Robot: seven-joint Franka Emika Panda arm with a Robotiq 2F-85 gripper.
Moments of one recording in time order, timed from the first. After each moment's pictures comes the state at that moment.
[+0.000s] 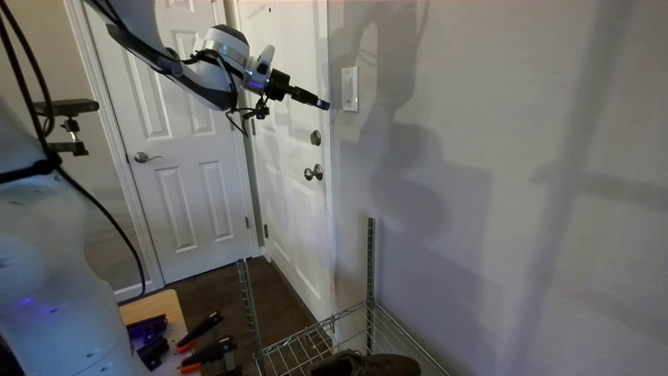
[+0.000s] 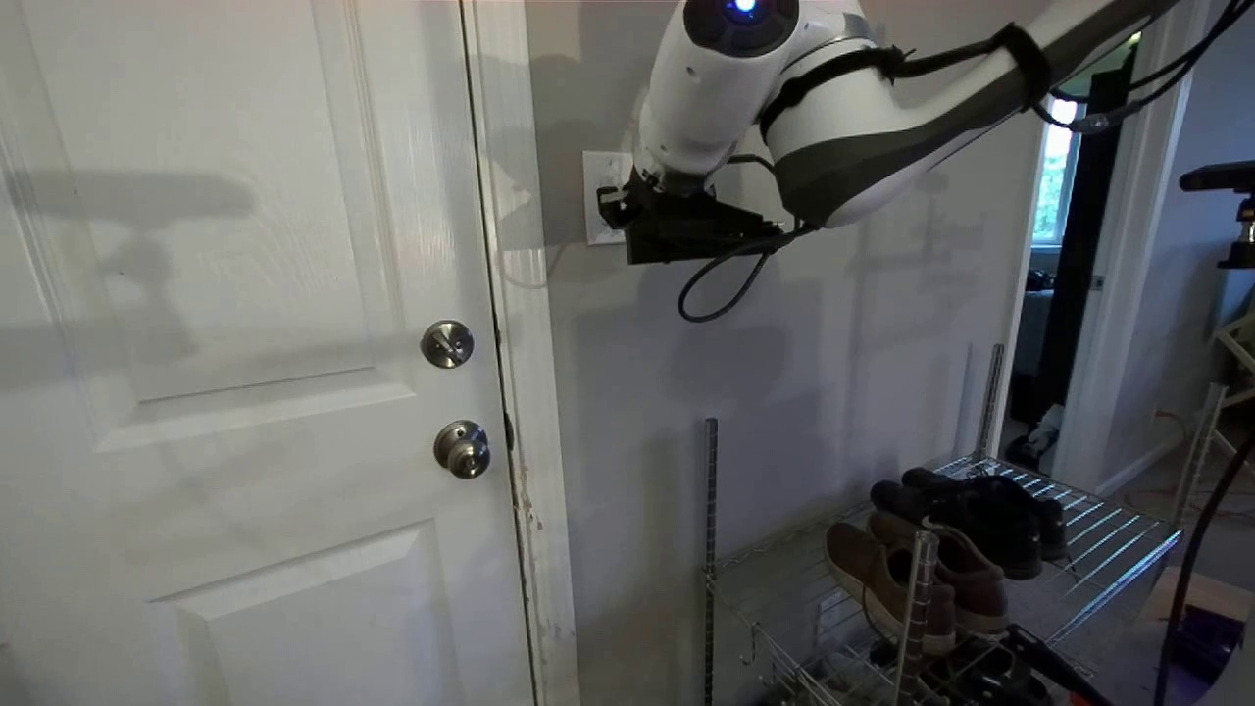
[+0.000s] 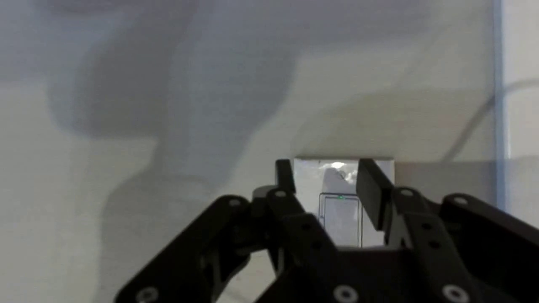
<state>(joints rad) -0.12 -0.21 0.65 -2.15 -1.25 2.34 1.75</state>
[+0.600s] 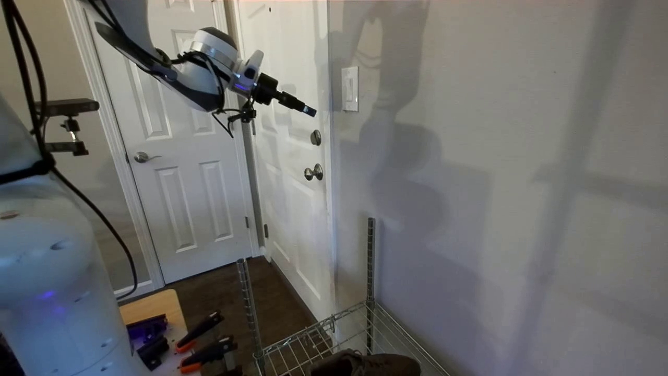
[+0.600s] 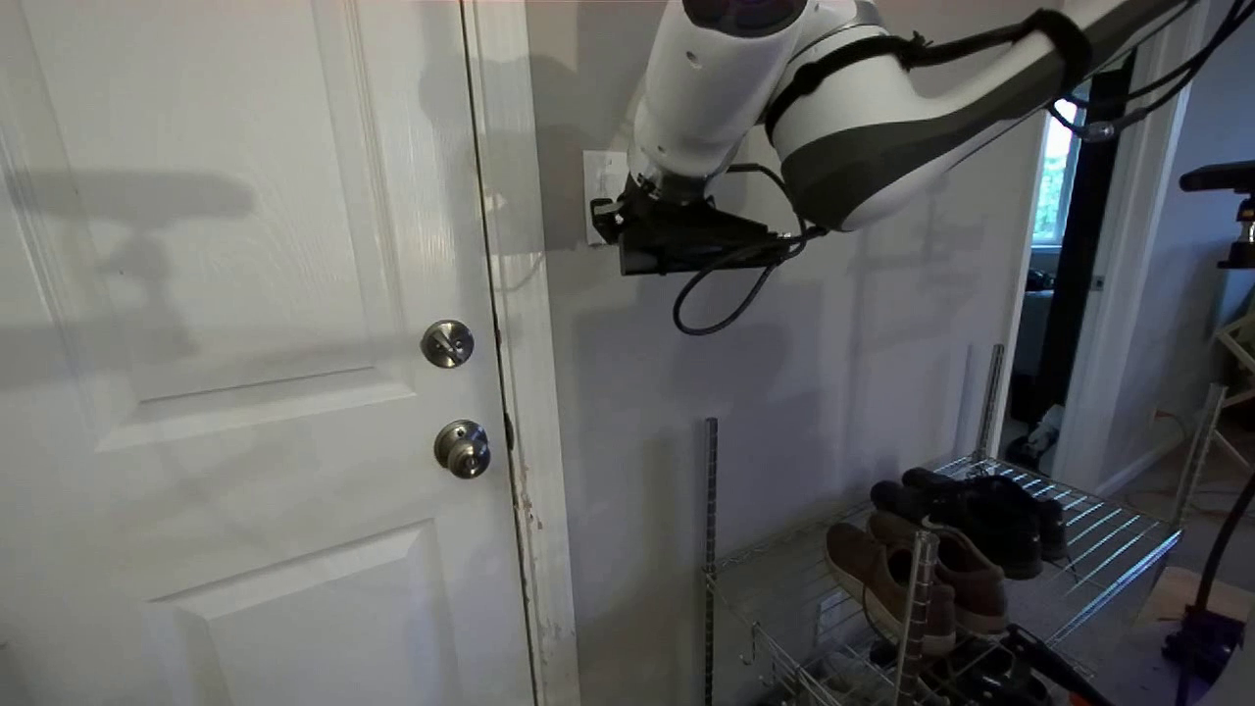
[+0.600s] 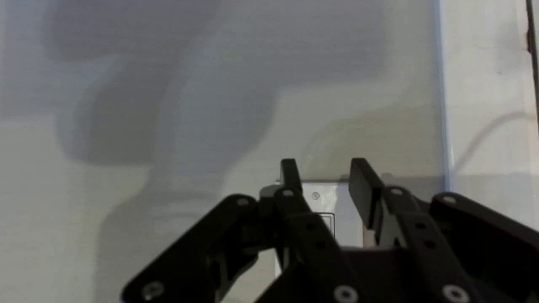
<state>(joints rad) 0.19 -0.20 0.44 -2.18 -1.21 2.26 1.78</state>
